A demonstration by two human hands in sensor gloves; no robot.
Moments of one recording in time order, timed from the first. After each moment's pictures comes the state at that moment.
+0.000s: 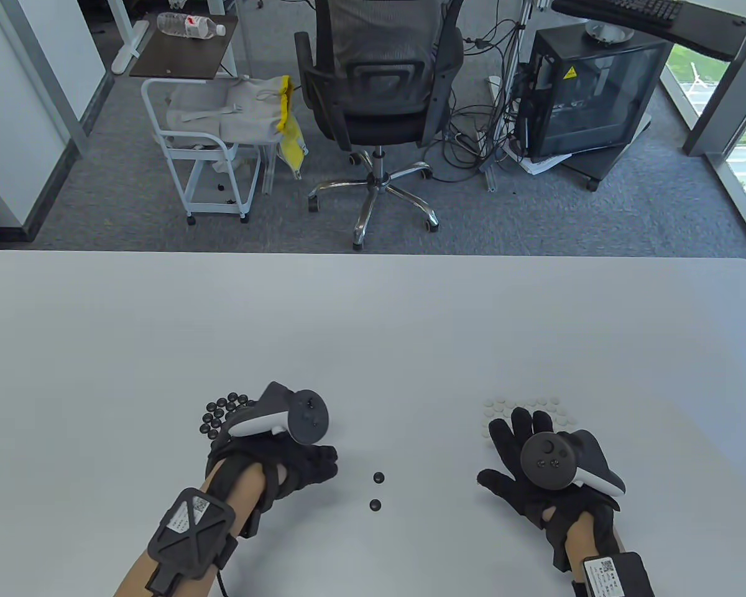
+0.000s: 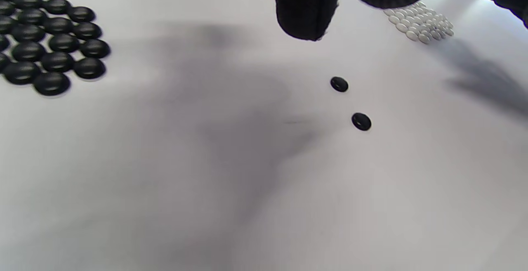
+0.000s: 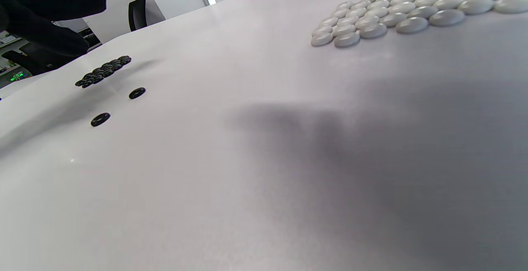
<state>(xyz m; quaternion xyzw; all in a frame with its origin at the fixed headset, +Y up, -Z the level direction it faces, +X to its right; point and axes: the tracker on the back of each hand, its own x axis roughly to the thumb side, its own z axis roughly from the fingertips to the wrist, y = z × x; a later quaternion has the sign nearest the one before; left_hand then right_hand) -0.134 -0.725 -0.317 -0.37 -0.26 0.02 0.89 0.223 -0.753 -0.281 0.21 0.18 0.95 0.17</state>
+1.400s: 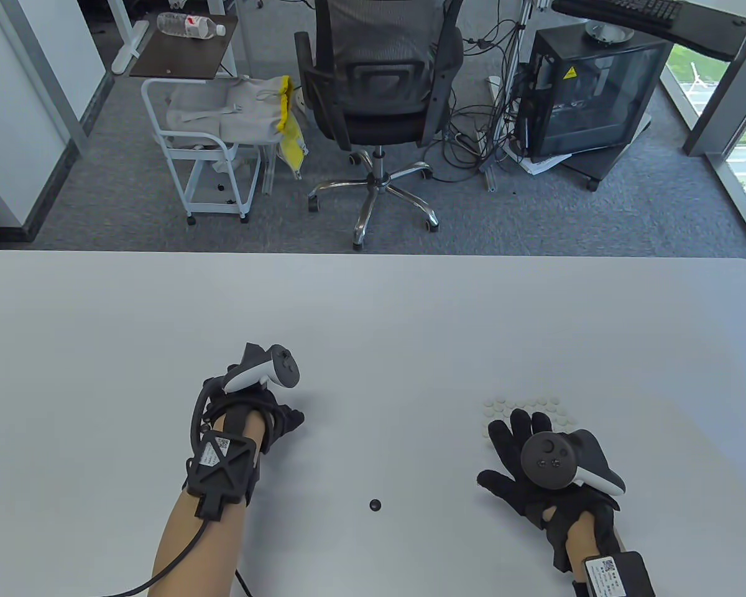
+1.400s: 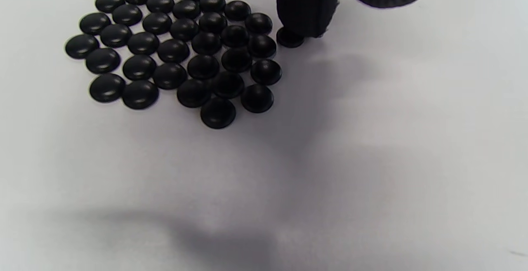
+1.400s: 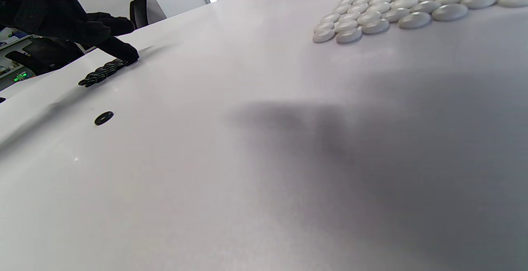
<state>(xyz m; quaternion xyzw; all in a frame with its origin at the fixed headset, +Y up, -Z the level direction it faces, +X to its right) -0.202 -0.757 -0.400 -0.42 -0.01 0.01 0.91 0.223 -0.754 -0.281 0.22 0.19 0.94 0.17</state>
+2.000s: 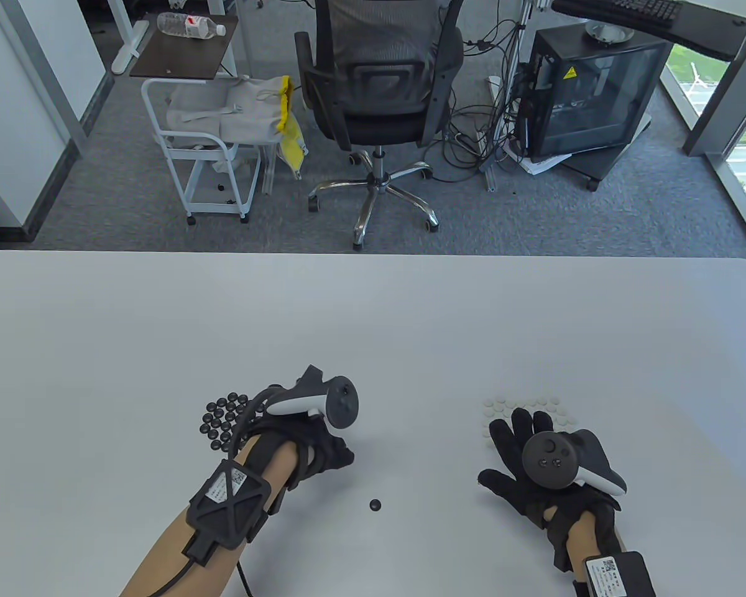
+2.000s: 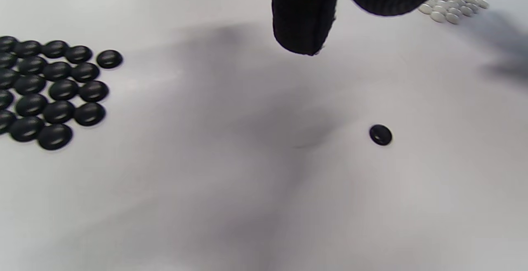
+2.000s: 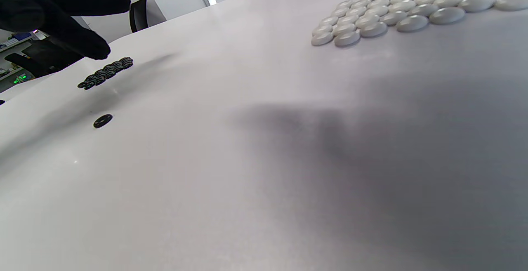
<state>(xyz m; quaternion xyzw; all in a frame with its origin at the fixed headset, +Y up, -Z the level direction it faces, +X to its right) -0.107 -0.719 -0.335 -0.38 -0.25 -0.05 0.89 0.224 -0.753 -0.281 0.22 0.18 0.94 0.17</state>
